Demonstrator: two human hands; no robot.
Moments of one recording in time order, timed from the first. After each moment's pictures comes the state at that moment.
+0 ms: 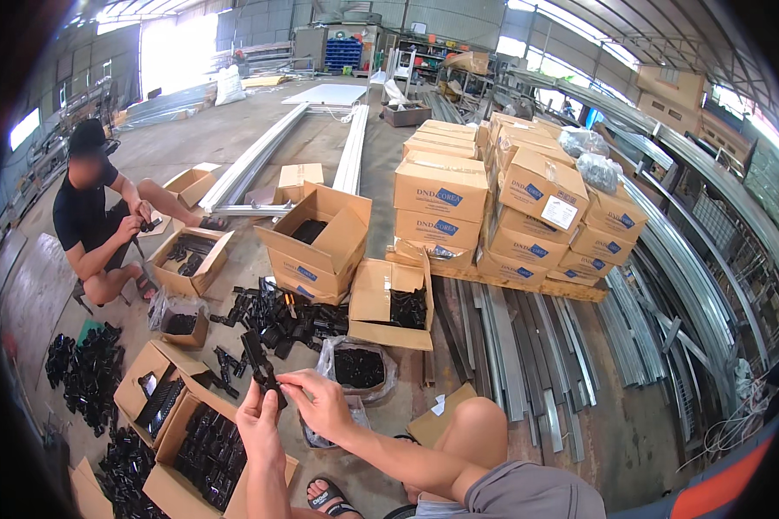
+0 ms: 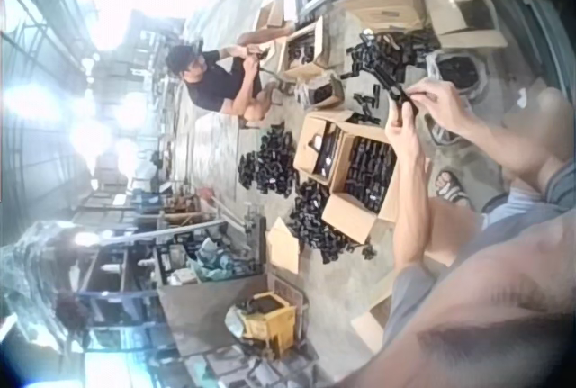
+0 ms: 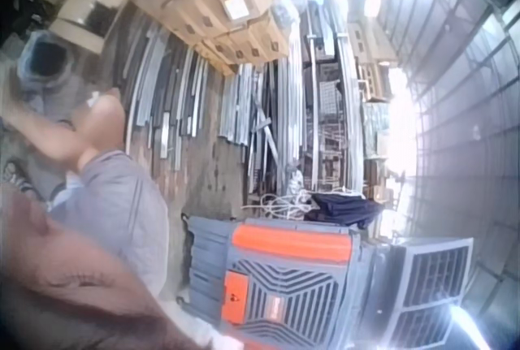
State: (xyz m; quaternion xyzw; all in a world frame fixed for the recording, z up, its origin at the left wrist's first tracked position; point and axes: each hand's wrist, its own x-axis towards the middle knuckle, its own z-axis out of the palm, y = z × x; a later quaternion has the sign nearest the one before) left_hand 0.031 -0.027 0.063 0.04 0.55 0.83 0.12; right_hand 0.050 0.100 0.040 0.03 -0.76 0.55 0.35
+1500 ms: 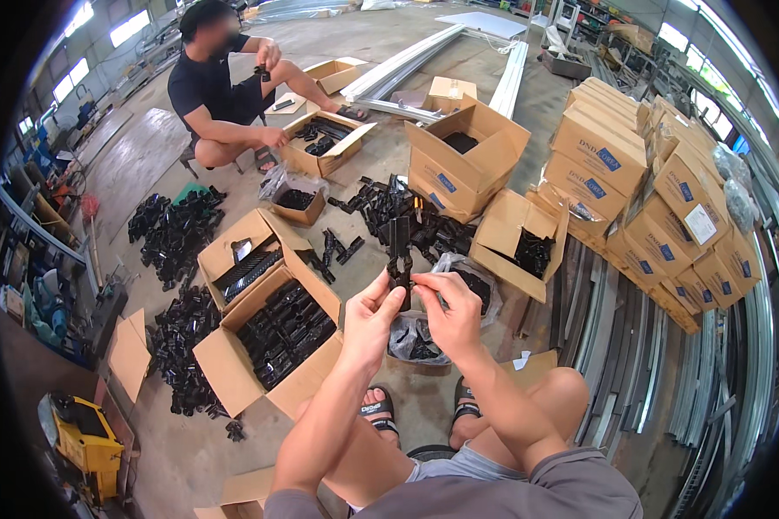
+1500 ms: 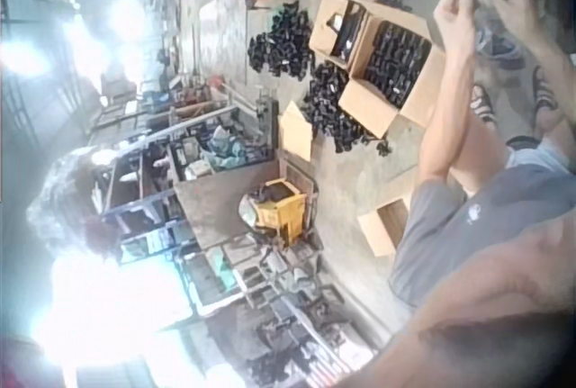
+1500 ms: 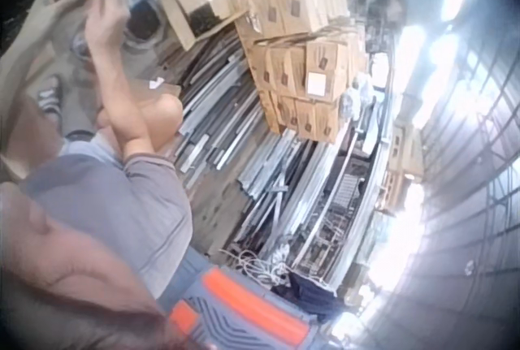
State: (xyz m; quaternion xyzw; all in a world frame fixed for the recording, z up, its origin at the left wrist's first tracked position) left_hand 0.034 -0.039 0.060 0.04 0.53 0.84 0.13; right_hand 0.052 0.103 0.059 0.10 -0.80 0.47 0.36
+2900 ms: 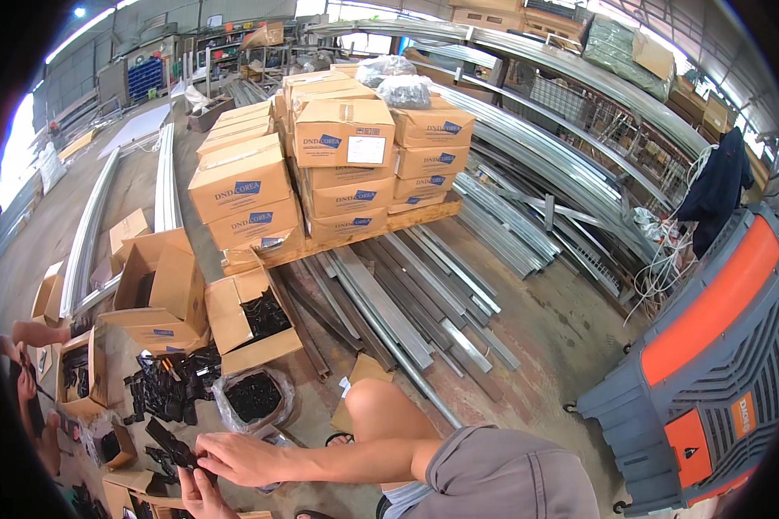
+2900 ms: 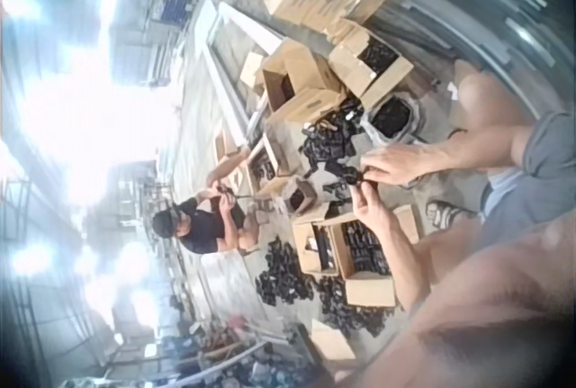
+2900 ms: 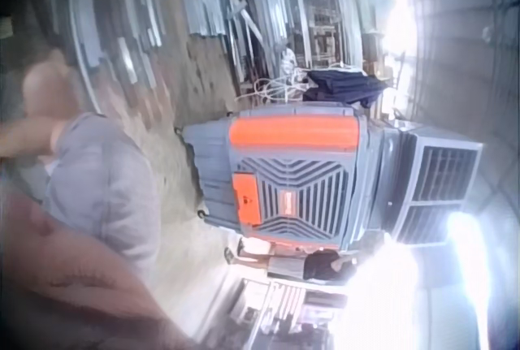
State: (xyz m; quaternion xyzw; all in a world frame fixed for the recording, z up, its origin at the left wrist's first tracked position) left_hand 0.057 0.006 0.078 0.15 0.61 0.76 0.16; right_hand 0.093 0.152 0.059 0.04 -0.80 0.54 0.25
